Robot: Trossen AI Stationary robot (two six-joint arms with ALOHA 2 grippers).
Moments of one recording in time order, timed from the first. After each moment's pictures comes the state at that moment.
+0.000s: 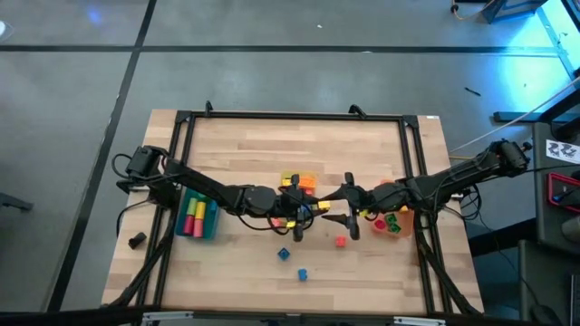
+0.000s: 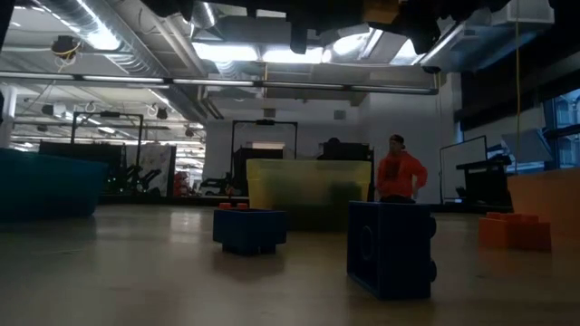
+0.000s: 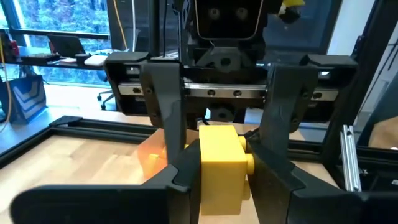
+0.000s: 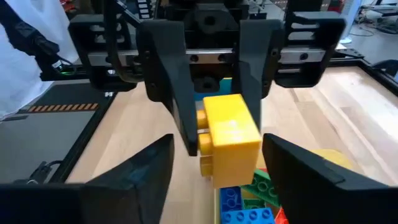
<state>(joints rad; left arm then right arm) -0.23 1.78 1.07 0.68 -0.32 -0.08 0.33 1.16 0.71 0.17 0.25 0.16</state>
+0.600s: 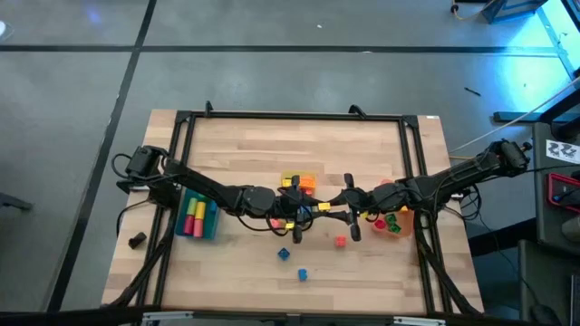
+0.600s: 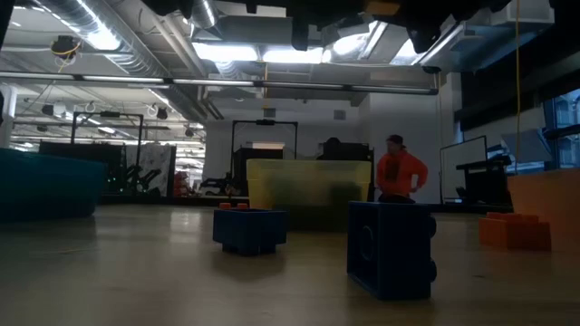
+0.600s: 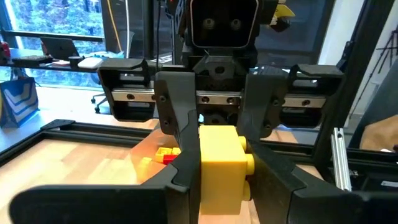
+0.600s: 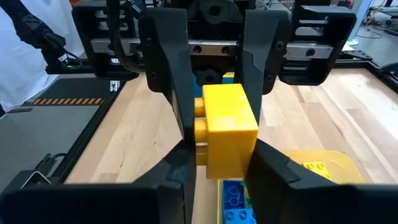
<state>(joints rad) -0.23 1.78 1.07 0.69 -0.31 -0.08 0.33 1.16 0.71 0.17 0.23 0.14</state>
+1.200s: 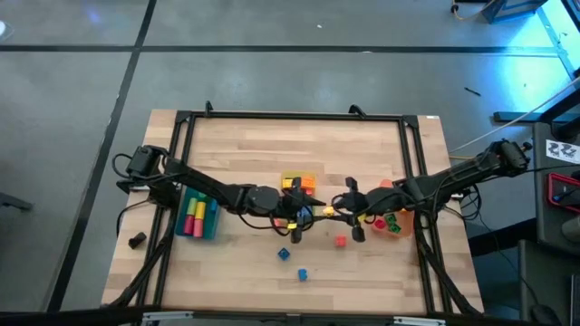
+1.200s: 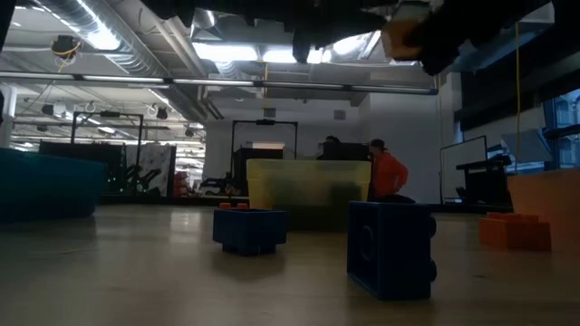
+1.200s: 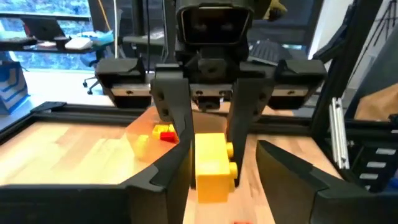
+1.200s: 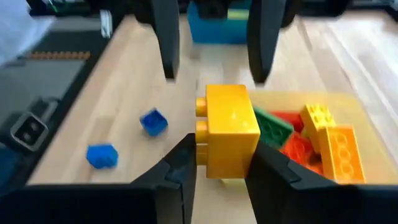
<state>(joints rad) -0.22 1.78 1.07 0.60 -0.25 -0.08 0.33 1.16 0.71 -0.05 0.19 0.18</state>
